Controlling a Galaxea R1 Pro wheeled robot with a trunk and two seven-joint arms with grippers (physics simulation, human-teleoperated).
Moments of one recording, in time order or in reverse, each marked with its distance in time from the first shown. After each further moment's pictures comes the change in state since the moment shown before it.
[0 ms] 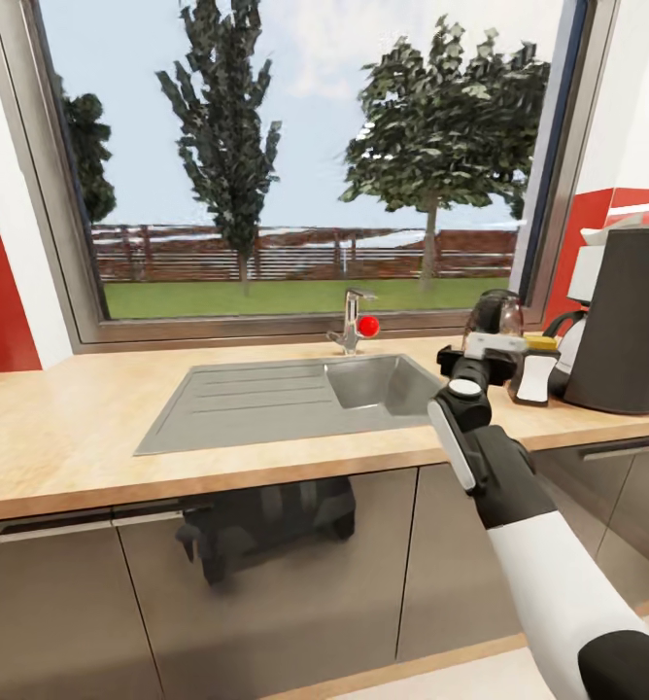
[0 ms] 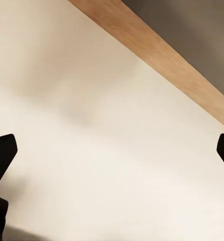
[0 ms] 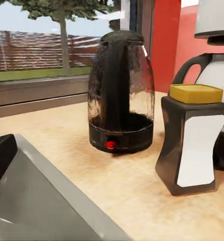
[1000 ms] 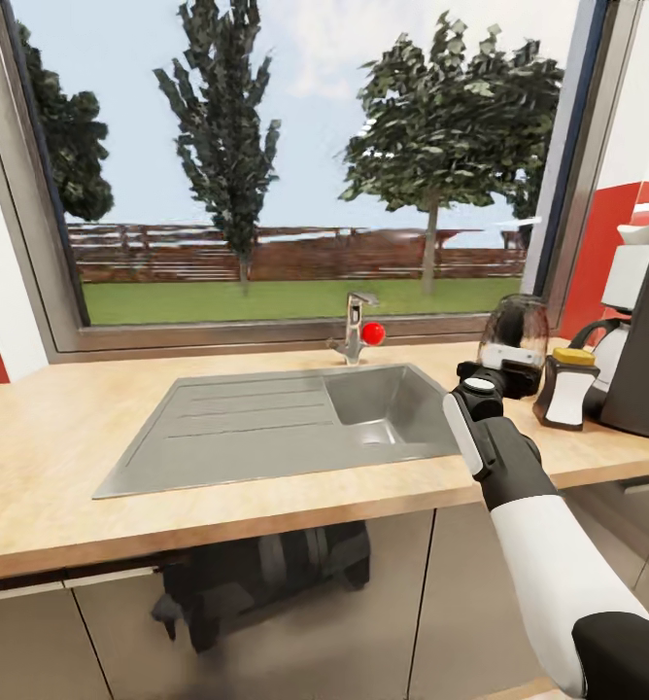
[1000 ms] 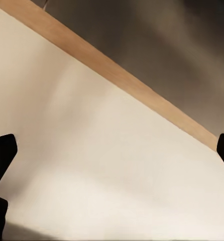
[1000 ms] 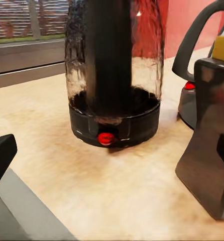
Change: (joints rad) left arm 0.000 -0.001 0.001 0.000 0.000 0.000 0.000; right arm -0.049 0.000 -0.139 0.175 0.004 -0.006 -0.008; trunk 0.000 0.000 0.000
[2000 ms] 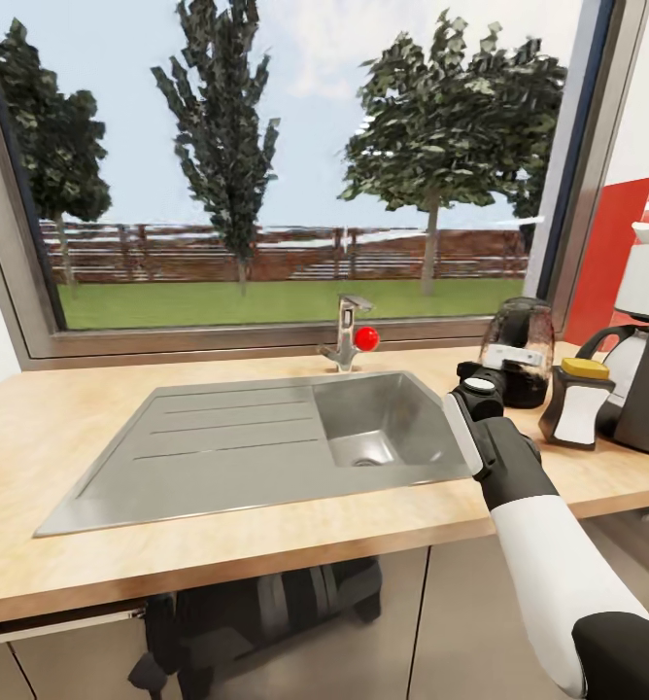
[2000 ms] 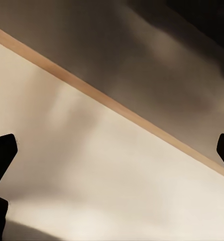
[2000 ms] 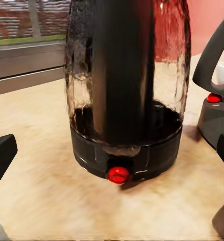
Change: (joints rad) left arm 0.000 0.000 -0.001 0.000 -0.001 0.000 0.000; right arm 0.000 0.000 0.000 0.000 0.000 0.000 0.000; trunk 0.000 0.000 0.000
